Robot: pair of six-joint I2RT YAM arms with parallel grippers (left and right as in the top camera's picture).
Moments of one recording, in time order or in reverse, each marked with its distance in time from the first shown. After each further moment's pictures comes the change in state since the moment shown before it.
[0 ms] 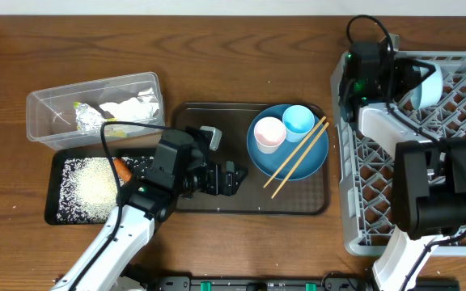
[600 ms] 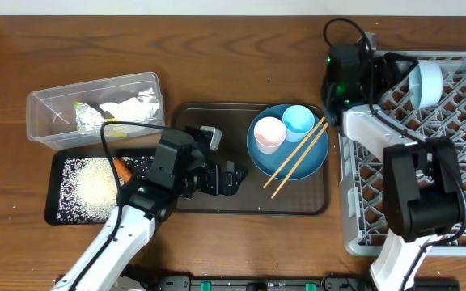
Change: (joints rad) left arm 0.000 0.000 0.000 0.000 0.000 0.000; right arm 0.101 0.000 0.000 0.015 -0.010 -0.006
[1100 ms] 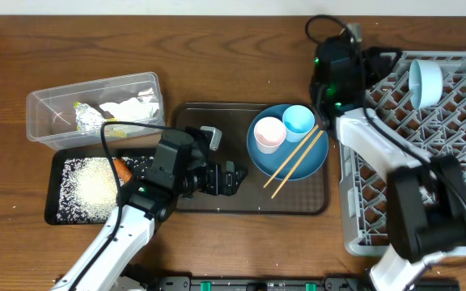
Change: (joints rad) left arm 0.000 0.000 0.000 0.000 0.000 0.000; right arm 0.074 -0.163 0.000 -0.002 -0.041 -0.050
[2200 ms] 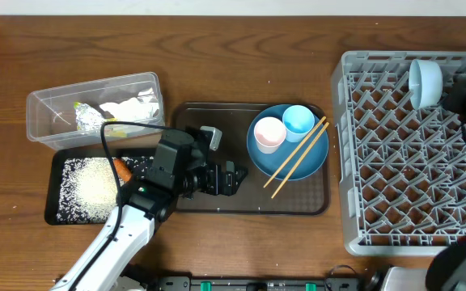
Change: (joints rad) left arm 0.000 0.000 0.000 0.000 0.000 0.000; right arm -0.761 -0.236 0.011 -0.721 -1.511 0.988
